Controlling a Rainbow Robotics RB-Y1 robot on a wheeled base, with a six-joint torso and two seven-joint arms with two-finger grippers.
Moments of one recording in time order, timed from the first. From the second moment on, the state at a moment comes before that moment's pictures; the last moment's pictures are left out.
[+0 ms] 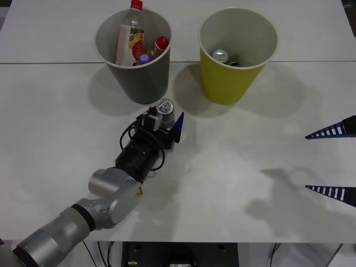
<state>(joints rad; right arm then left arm) 0.26 -1.13 -0.26 -2.01 1.31 -1.13 -0.09 -0.39 0.27 -0.65 -1.09 -2.42 0.38 1.22</state>
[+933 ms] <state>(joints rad) 0.26 -1.13 -0.26 -2.01 1.31 -1.13 -0.09 -0.37 0.31 -0.65 -1.17 -2.42 0.33 1.17</state>
